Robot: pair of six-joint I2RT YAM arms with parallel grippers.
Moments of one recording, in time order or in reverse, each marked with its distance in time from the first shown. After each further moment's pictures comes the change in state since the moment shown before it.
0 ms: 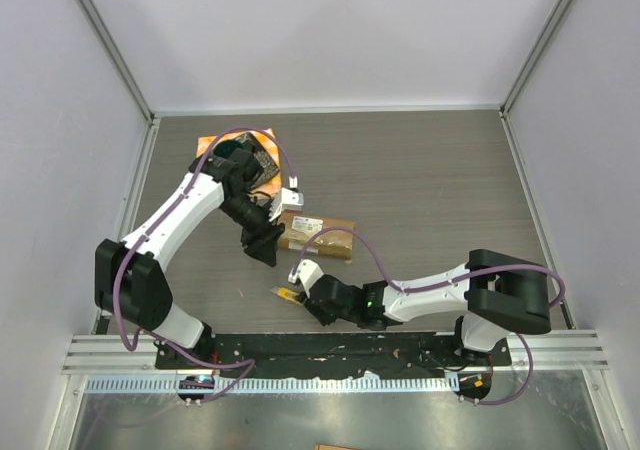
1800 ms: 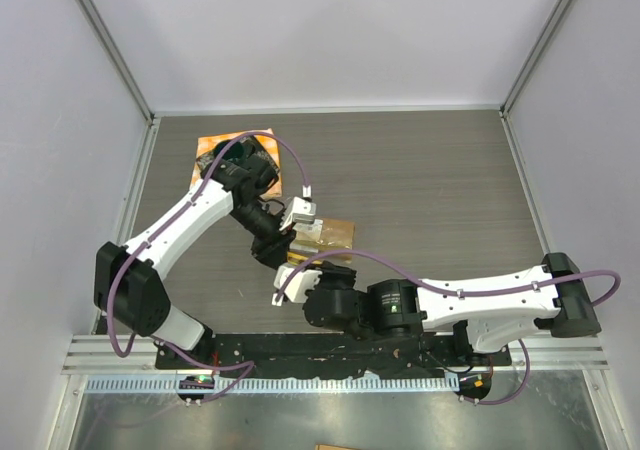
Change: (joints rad) left arm -0.119 -0.024 -0.002 0.000 0.074 -0.034; right arm 0.224 -0.246 0.412 -0.624 0.531 -0.449
